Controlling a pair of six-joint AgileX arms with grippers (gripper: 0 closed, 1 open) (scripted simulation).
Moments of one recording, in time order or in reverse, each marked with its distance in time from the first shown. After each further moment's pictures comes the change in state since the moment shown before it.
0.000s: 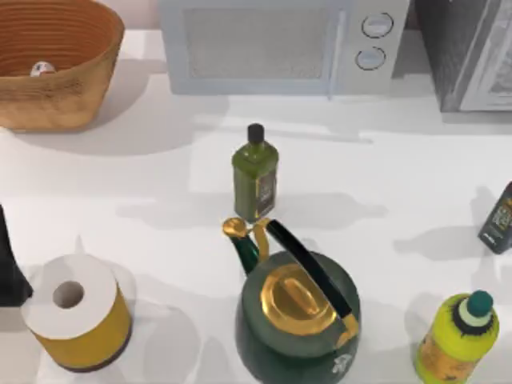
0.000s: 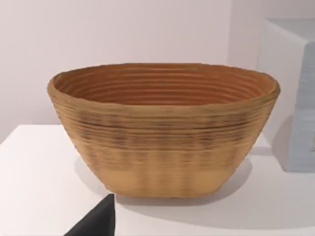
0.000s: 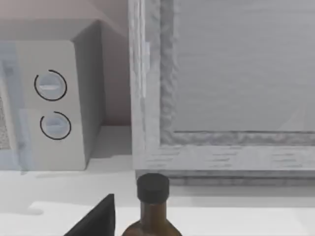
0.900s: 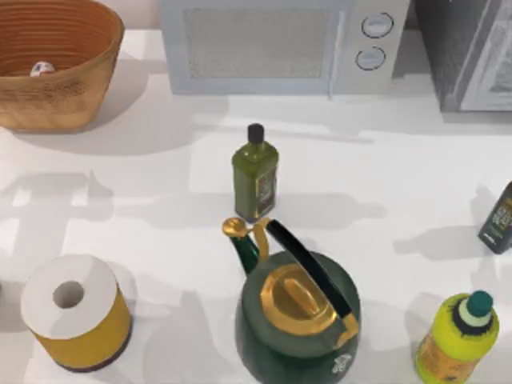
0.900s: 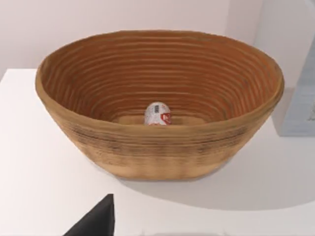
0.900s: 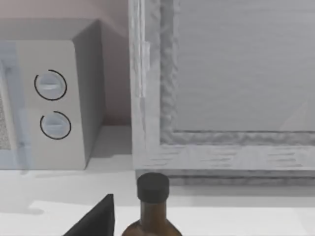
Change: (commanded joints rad) left arm 0.014 0.764 0.732 -0.341 0.030 0.009; right arm 0.000 0.000 0.000 0.000 0.000 0.000
